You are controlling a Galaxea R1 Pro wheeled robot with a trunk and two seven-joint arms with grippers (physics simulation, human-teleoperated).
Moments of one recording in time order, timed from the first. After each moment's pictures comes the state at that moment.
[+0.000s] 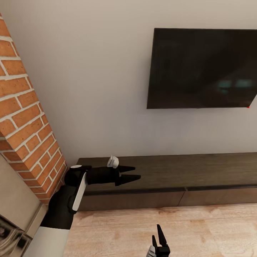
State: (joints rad) left arm -0.58 -0.10 -0.08 -1.43 0.07 0.85 -1.26; right arm -0.16 0.12 0.37 -0.40 1.26 0.11 -1.10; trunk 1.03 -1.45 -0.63
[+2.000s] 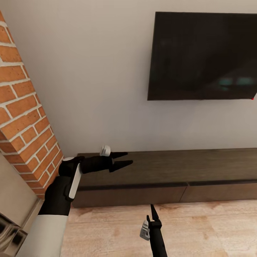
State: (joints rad) left arm -0.67 -0.09 0.02 -1.38 0.07 0.72 -1.25; right arm -0.35 0.16 0.37 -0.31 1.26 0.11 -1.00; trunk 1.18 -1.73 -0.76
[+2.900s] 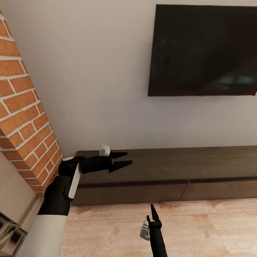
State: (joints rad) left arm -0.67 -0.08 0.02 -1.39 0.07 0.73 -1.26; right arm -0.35 0.16 0.37 -0.31 1.26 0.10 -1.00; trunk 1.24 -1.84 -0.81
